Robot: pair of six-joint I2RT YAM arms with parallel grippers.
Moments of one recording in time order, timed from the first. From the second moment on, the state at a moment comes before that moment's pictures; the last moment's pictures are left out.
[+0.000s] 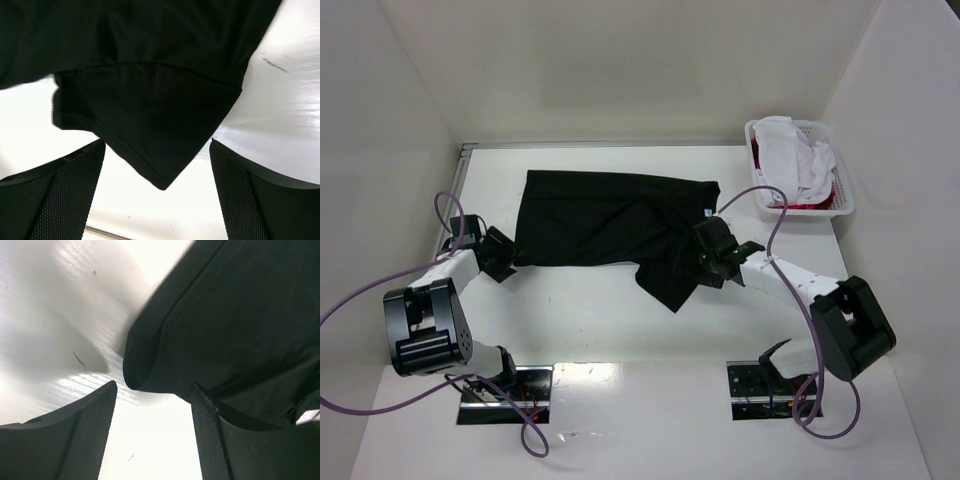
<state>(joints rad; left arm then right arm) 0.30 1.42 0.69 -0.27 0.24 -0.73 0.52 1.37 0.73 -0.34 0.01 0.84</state>
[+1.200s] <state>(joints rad) 0.30 1.50 0.69 -0.22 0.24 -0.73 0.59 1.52 0.78 -0.34 0.13 0.87</state>
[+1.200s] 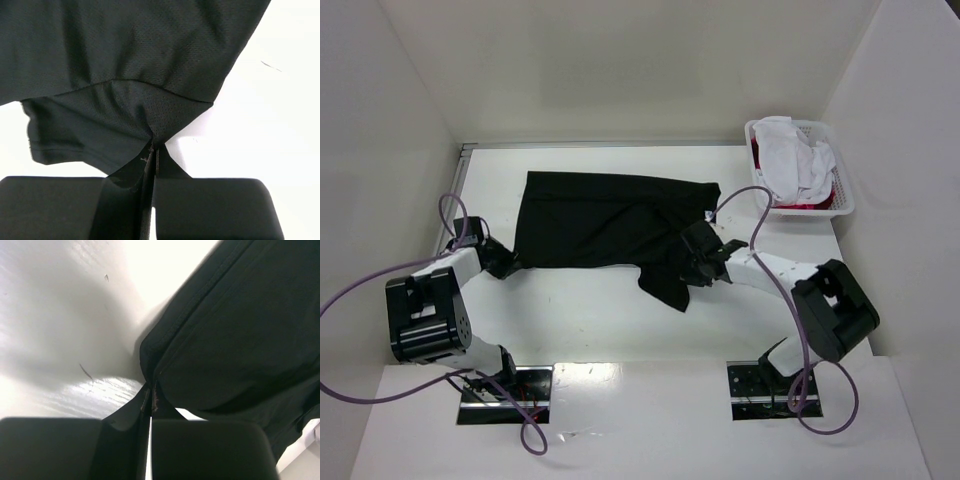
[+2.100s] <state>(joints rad) 0.30 1.40 0.91 -0.31 0.26 -0.71 0.46 1.27 0.85 -0.46 0.14 0.89</state>
